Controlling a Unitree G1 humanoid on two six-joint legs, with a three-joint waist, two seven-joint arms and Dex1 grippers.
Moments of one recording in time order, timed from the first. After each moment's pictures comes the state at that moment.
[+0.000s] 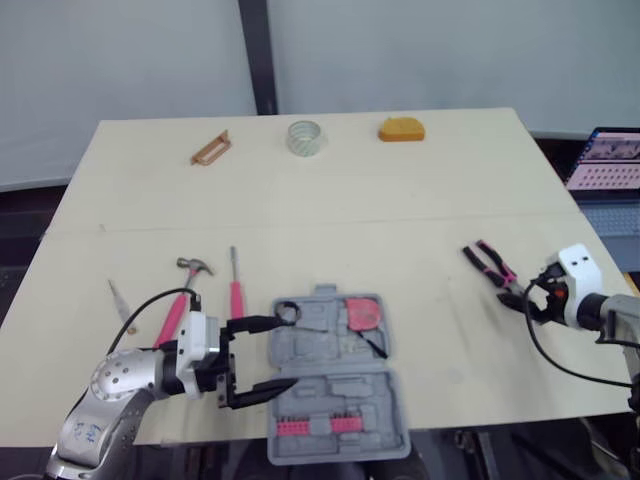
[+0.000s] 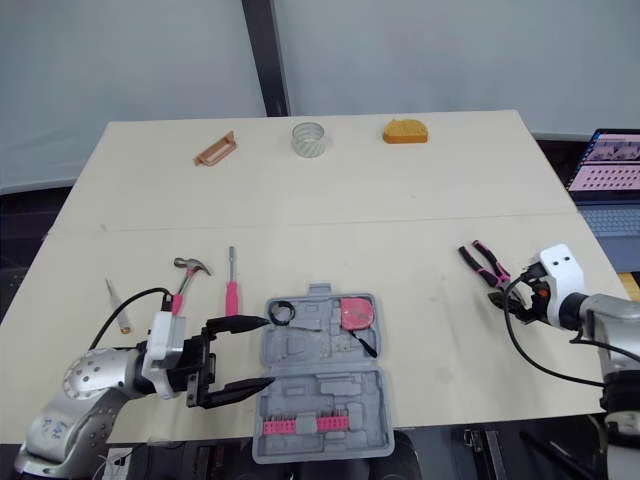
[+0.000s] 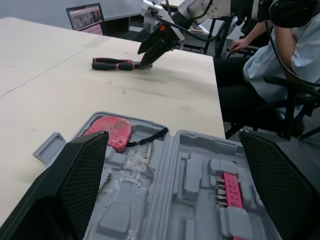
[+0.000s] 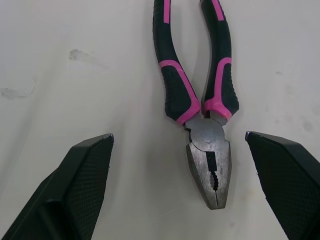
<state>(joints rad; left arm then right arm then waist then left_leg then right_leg) 0.15 0.63 0.04 -0.43 -0.55 0.15 -1.03 -0.39 -0.89 -0.14 0.54 0.21 0.41 0.86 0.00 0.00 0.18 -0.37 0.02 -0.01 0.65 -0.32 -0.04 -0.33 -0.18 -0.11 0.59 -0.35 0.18</state>
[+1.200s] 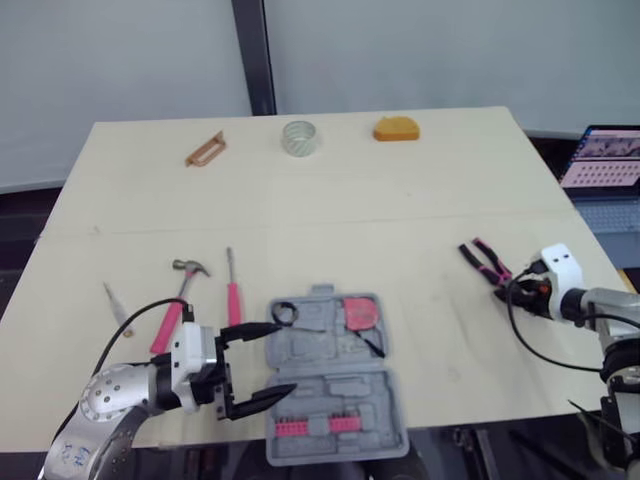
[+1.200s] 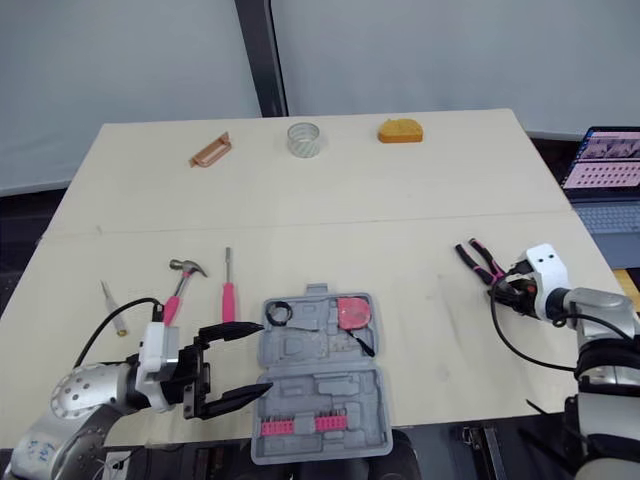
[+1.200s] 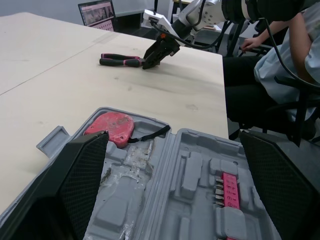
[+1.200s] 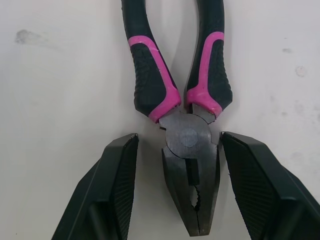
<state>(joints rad) 0.25 0.63 0.07 -0.50 -0.55 0.15 -0.96 -0.63 -0.82 -0.08 0.98 0.08 0.21 0.89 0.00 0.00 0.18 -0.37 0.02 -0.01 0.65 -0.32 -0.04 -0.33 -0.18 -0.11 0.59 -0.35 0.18</state>
